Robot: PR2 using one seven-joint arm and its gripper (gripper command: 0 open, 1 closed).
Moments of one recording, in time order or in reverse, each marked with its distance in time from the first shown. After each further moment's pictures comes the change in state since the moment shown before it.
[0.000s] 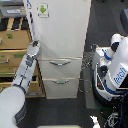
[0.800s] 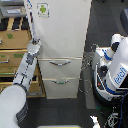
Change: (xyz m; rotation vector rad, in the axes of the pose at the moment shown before) arm 0.007 -0.003 0.020 0.015 -0.011 0.027
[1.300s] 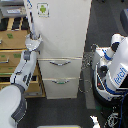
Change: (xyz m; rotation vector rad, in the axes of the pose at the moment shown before) arm 0.000 -0.004 0.041 0.080 -0.027 0.033
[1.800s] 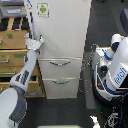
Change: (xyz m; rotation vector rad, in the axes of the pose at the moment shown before) arm -0.006 -0.009 0.006 0.101 -0.038 0.037
